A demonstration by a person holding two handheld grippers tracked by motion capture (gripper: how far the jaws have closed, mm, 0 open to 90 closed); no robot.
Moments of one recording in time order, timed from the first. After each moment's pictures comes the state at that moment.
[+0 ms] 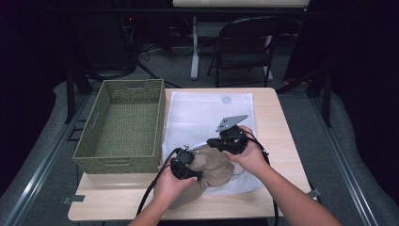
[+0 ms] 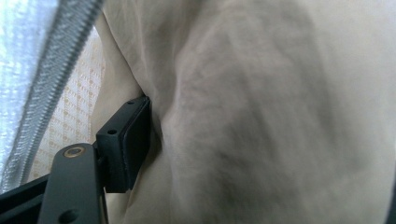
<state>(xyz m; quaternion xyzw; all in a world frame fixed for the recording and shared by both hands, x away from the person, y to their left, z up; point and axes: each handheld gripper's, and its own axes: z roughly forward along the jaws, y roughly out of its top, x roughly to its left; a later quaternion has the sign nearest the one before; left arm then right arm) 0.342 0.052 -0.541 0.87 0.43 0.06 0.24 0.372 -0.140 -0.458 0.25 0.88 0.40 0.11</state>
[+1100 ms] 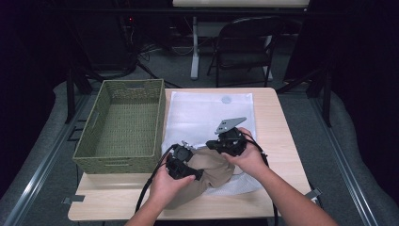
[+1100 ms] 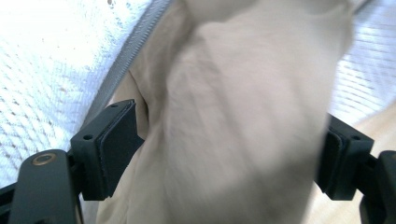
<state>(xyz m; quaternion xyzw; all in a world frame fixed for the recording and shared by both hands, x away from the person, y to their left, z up) 0.327 0.057 -0.502 0.87 0.42 0.07 0.26 0.371 -0.138 -0.465 0.25 0.88 0.40 0.11</state>
